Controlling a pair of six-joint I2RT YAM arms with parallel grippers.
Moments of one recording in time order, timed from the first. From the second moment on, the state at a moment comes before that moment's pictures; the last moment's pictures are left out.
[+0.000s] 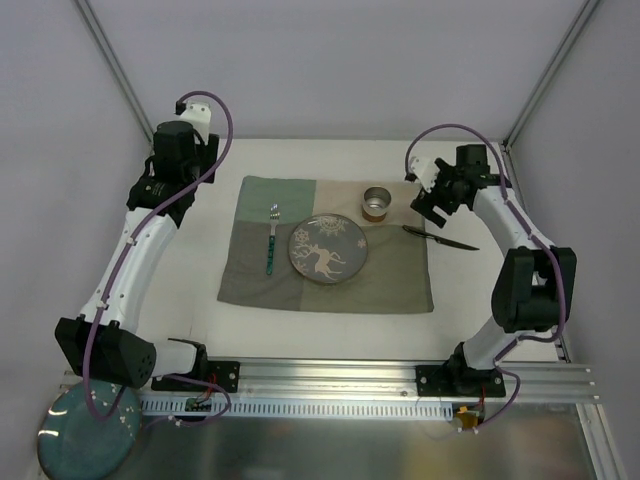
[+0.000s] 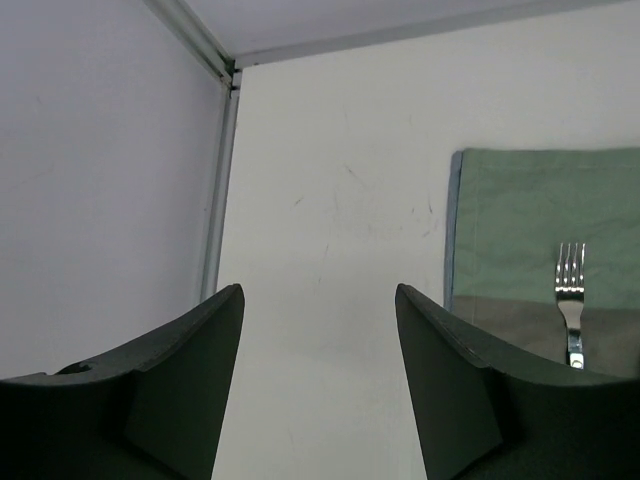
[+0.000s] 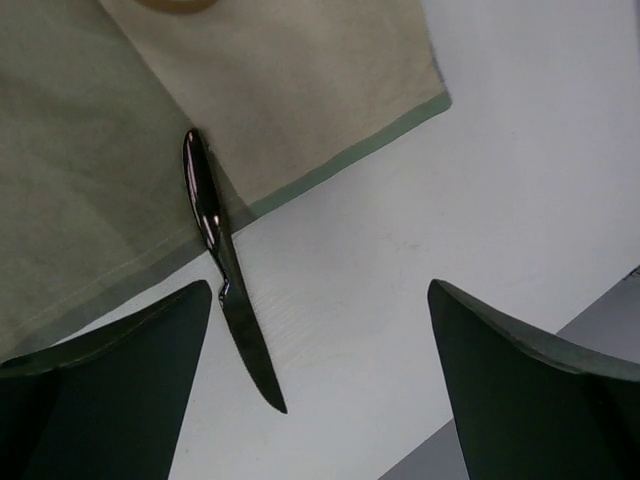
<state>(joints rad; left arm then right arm) -0.19 1.29 1.38 -0.48 -0.35 0.19 0.06 1.63 1.31 -0.60 -0.29 -0.99</state>
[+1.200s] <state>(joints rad) -0.13 1.33 1.29 -0.44 -0.26 0.15 0.13 2.00 1.57 -0.85 -0.36 -1.09</state>
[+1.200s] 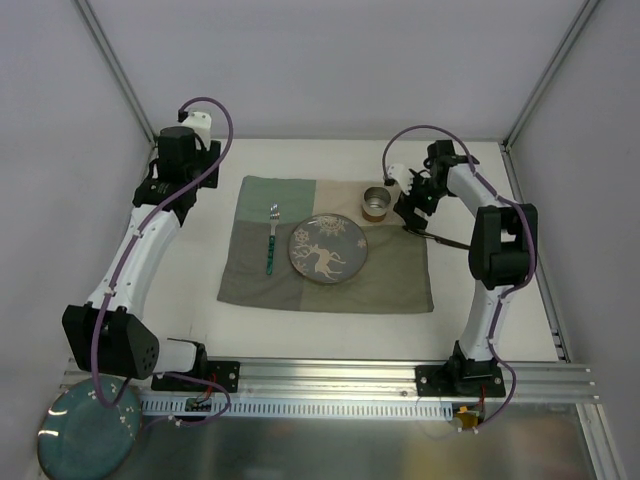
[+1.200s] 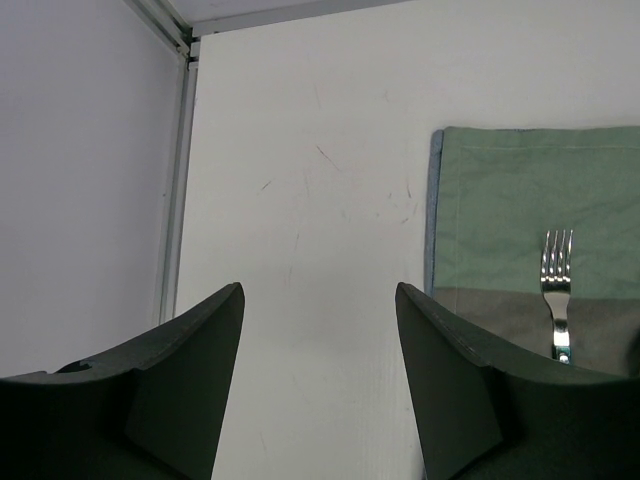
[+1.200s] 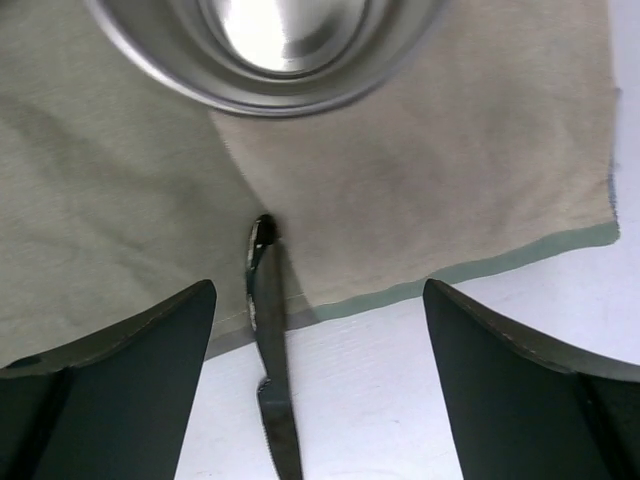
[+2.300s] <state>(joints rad) -0.12 1.42 1.29 -0.40 -0.24 0.16 0.11 2.01 1.47 -0.87 -0.36 -1.04</state>
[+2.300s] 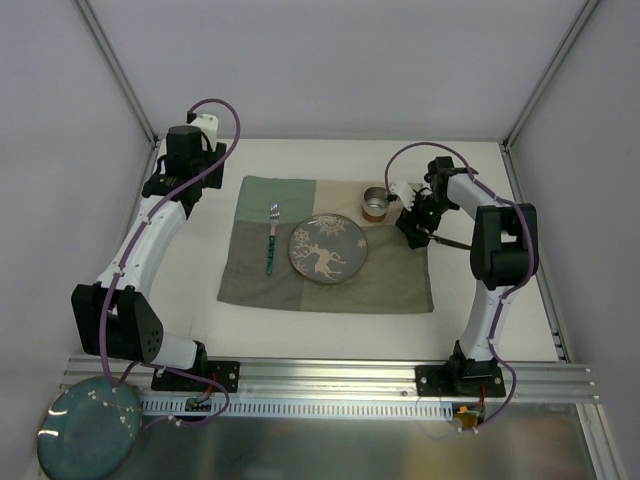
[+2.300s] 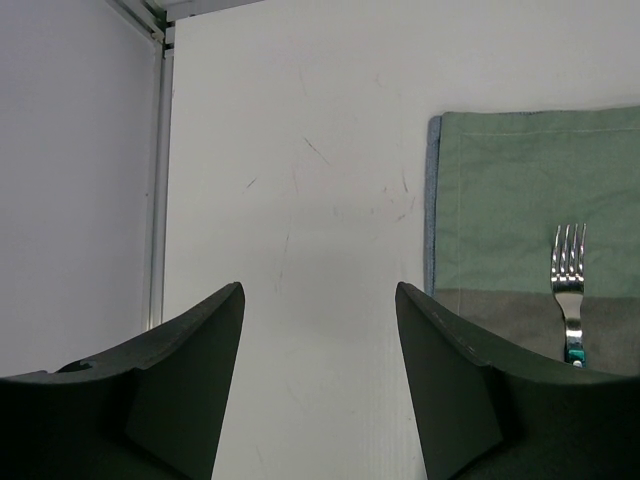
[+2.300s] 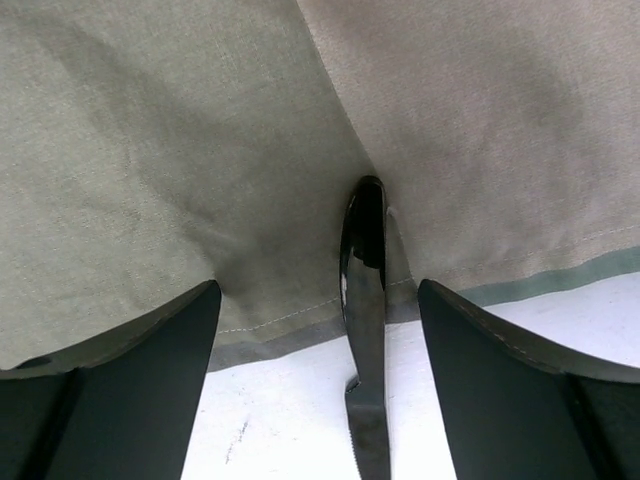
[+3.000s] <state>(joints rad) -0.12 1.42 1.29 -0.38 -0.23 0.17 0.10 2.01 1.50 -0.88 -0.35 -1.04</state>
